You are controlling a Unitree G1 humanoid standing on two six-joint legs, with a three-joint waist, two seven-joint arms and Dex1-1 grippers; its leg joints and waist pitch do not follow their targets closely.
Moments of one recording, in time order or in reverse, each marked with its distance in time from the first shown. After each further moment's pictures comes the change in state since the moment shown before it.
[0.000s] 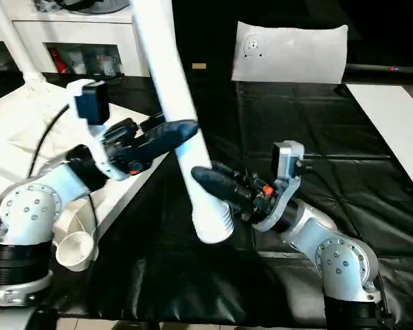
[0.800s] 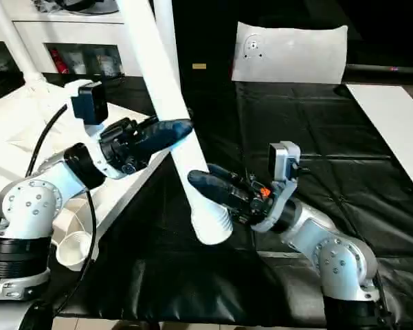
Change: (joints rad) left arm -0.018 0.019 0.003 0.059 -0.024 0.002 -0.020; right arm -0.012 -0.009 0.026 0.011 -0.058 -0.057 0.020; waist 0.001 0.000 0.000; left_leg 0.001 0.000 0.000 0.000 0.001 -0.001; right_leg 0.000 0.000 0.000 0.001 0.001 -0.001
